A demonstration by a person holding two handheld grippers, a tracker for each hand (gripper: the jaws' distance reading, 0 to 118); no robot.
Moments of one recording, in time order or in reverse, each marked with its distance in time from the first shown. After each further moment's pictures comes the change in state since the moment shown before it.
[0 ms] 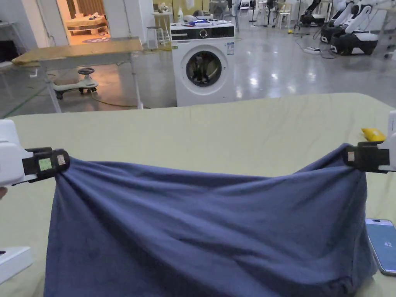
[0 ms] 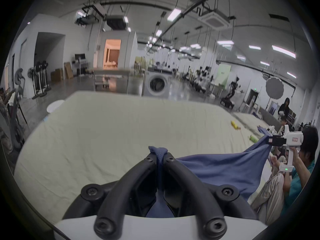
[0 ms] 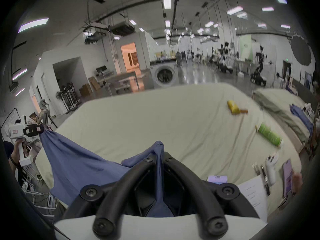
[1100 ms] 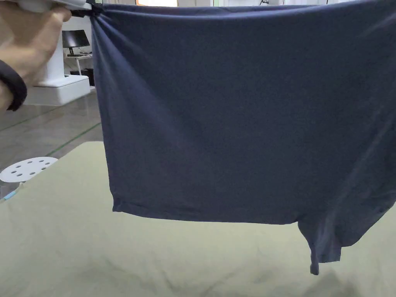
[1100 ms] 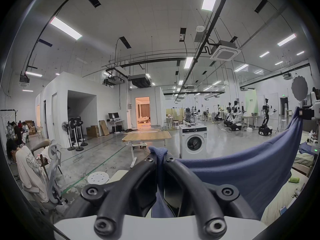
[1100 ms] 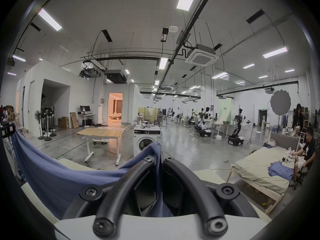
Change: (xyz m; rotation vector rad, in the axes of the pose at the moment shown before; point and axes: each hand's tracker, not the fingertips) left arm 0.007 0.289 -0.018 0.428 0.360 -0.183; right arm -0.124 0.350 -0.024 0.479 -0.270 0.139
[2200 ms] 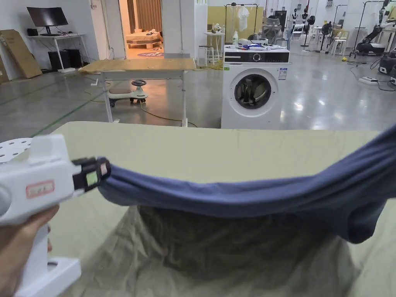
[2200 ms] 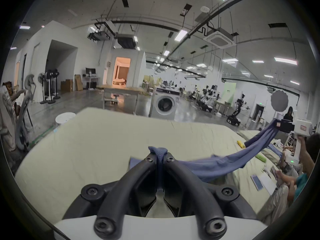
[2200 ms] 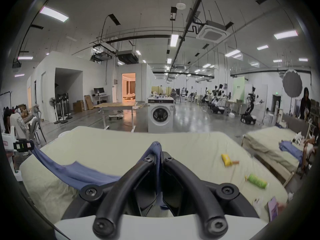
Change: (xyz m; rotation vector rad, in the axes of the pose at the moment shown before) left arm -0.017 -0.296 0.155 -0.334 -0.311 0.246; right arm 0.043 -0.271 0.149 -0.230 0.186 -0.037
